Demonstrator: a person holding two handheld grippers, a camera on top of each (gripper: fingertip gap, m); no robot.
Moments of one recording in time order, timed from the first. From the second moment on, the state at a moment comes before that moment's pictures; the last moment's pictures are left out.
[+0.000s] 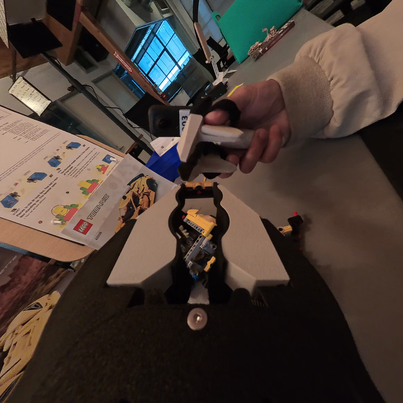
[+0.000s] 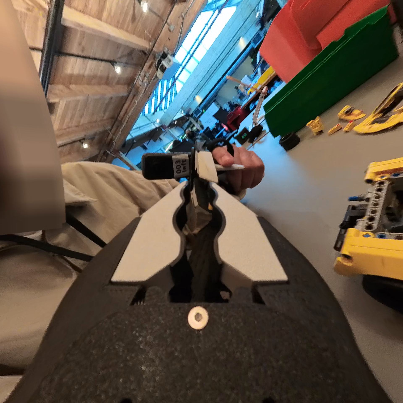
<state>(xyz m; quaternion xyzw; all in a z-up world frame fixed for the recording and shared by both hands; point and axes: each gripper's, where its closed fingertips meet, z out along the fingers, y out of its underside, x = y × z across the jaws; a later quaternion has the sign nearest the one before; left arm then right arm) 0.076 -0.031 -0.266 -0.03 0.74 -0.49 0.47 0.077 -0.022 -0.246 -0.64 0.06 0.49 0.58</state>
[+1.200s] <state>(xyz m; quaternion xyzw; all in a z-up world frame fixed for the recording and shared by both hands) 0.065 -0.012 -0.240 -0.12 0.70 -0.56 0.43 0.200 -0.106 -0.320 -0.81 0.23 0.20 0.50</state>
